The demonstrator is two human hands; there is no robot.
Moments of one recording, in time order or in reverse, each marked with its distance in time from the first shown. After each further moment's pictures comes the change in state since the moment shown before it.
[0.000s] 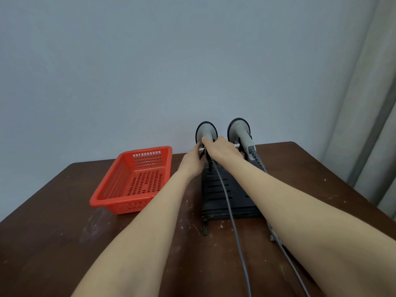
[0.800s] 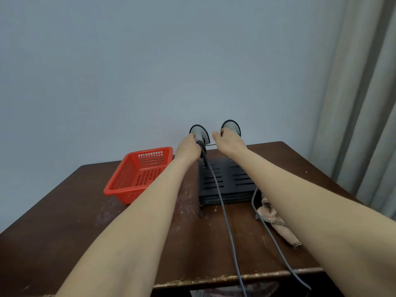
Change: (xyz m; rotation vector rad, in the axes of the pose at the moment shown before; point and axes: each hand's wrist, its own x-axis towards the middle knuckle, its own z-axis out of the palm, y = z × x) left_hand -0.042 0.055 -0.038 0.114 0.123 -0.021; right_hand -0.046 0.014 -0.046 0.086 0.063 -0.149
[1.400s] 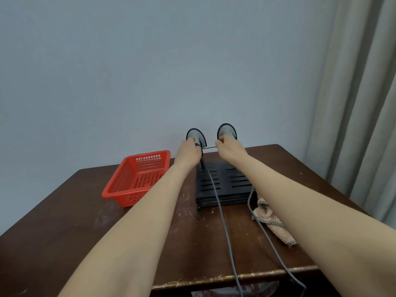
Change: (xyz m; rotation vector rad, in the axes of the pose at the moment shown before) left_hand -0.011 0.009 0.003 -0.001 0.021 0.031; right_hand -0.008 0.013 -0.003 -0.006 -0.006 -0.012
